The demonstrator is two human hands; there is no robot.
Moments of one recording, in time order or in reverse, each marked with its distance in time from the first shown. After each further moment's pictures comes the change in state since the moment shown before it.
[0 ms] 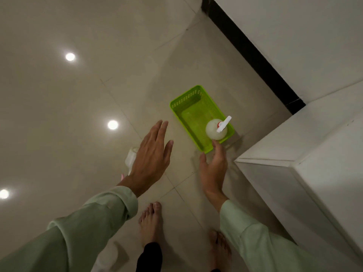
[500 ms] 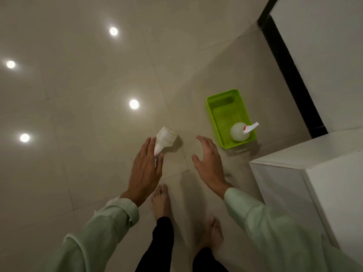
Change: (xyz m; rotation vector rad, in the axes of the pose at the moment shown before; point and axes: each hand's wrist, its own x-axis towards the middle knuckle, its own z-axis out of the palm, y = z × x) left_hand -0.156 -0.034 -0.034 -0.156 0.142 -0.445; right_hand -0.064 -0.069 -0.007 -0.308 -0.631 -0.373
